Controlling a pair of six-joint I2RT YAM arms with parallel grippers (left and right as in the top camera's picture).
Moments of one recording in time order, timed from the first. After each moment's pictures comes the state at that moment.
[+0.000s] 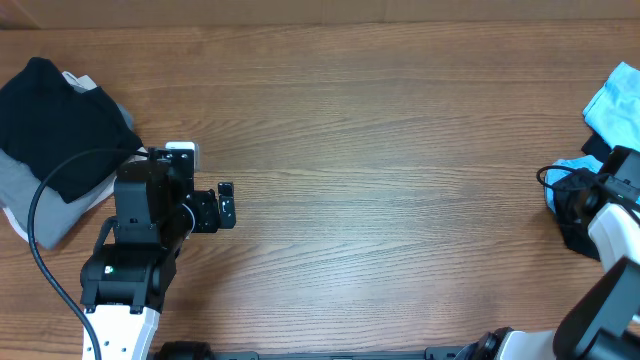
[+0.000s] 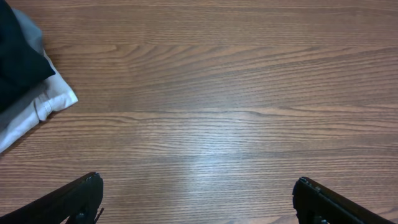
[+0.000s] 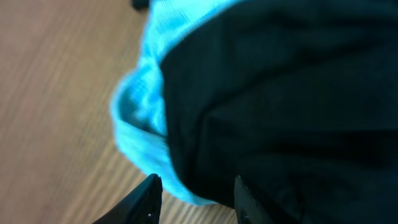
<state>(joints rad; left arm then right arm) -0.05 0.94 0.89 -0.74 0.07 -0.08 -0.56 1.59 0.85 -0.30 0.04 0.51</state>
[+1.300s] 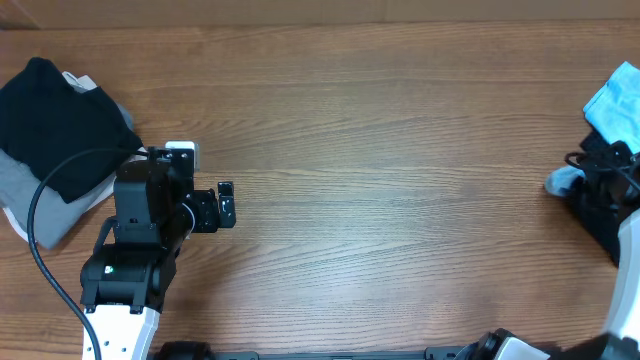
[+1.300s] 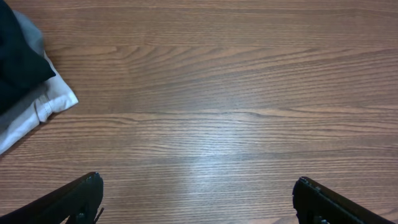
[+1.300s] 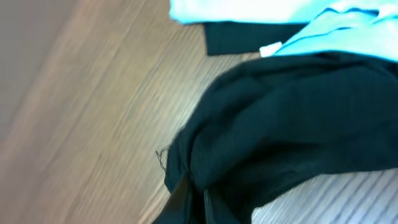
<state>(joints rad) -0.05 0.94 0.89 -0.73 0.07 -0.08 -0.56 1.35 1.13 -0.68 -0.08 0.51</state>
